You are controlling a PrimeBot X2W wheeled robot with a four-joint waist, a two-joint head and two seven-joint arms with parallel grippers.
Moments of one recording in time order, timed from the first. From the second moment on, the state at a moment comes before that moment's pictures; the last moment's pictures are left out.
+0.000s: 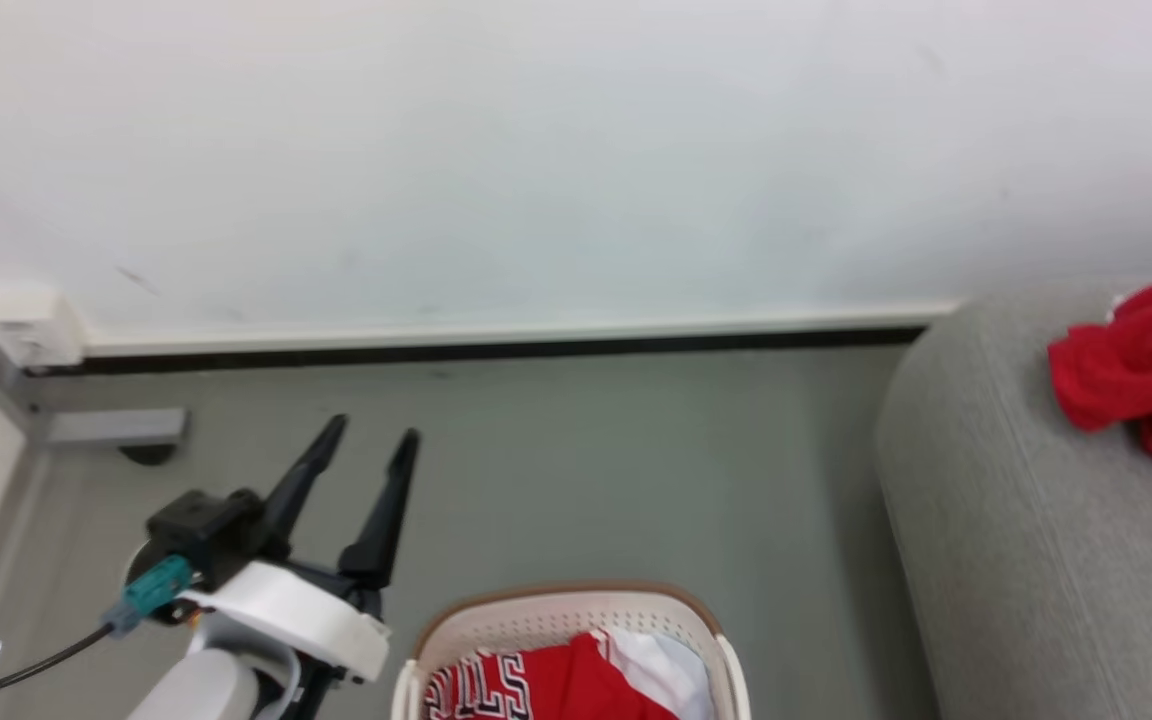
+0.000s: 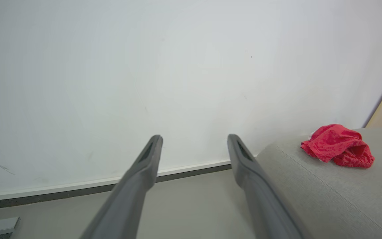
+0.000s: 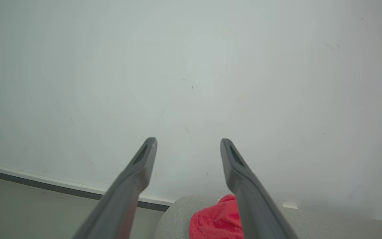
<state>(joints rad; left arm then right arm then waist) -0.33 0.40 -0.49 0.18 -0.59 0.01 -0.26 -0.37 -0.36 -0.05 0.14 0.21 0.13 0.06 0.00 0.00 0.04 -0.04</state>
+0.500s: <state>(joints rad) -0.11 0.29 -0.17 0.15 -0.47 0.02 -0.26 -0.02 -0.12 0.02 0.06 0.21 0.13 -0.22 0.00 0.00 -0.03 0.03</state>
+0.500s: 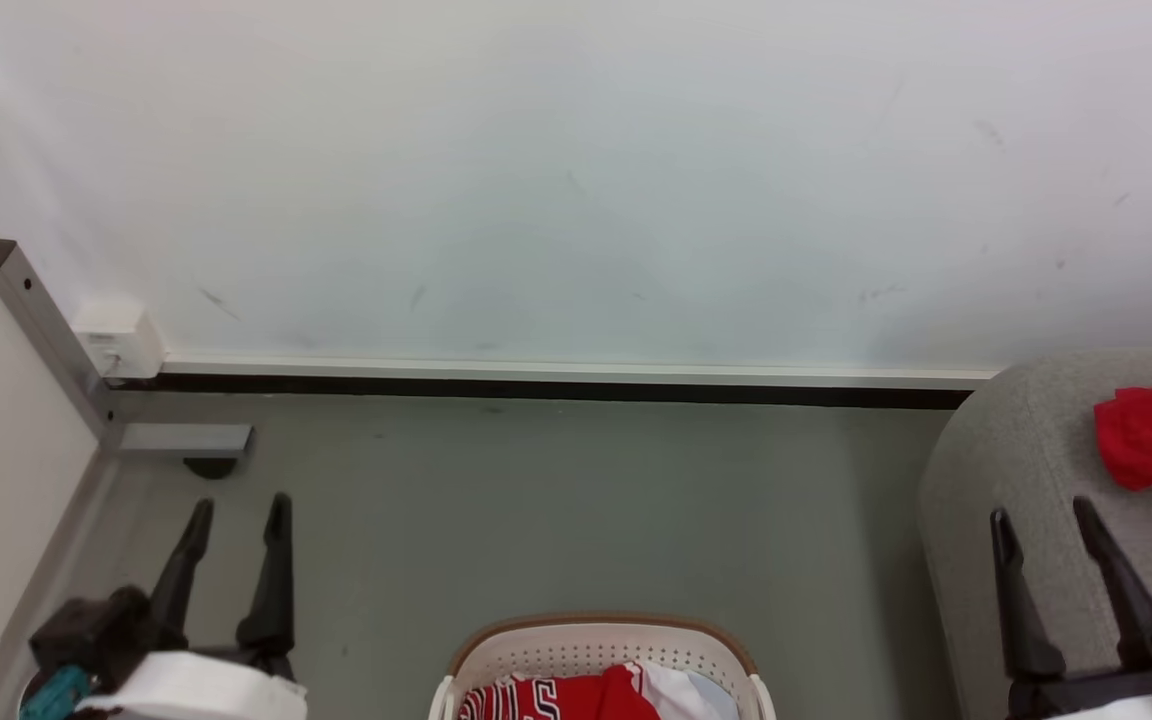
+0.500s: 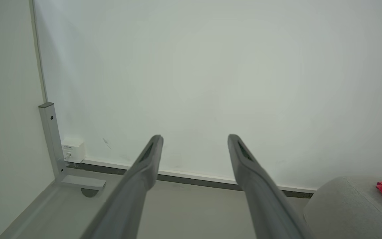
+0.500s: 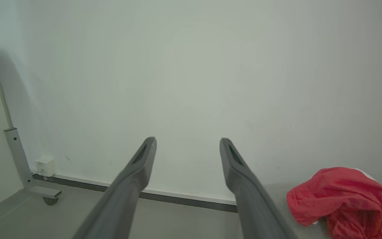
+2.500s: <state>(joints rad) -0.12 0.20 -0.16 0.29 -0.36 -0.13 -0.26 -0.08 -0.05 0.09 0.08 0.20 0.13 -0.26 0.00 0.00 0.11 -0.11</state>
